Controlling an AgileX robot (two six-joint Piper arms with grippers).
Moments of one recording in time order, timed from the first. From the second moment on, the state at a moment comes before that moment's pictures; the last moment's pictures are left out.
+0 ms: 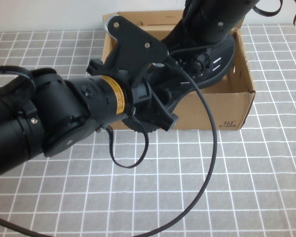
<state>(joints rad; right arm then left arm) 0.62 1.86 -2.08 0.00 1.27 0.03 -0.78 1.41 -1.09 0.50 0.34 -0.28</state>
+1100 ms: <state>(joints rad) 0.62 1.85 -2.09 -0.02 1.26 0.02 -0.74 1.44 -1.09 0.71 0.39 -0.27</state>
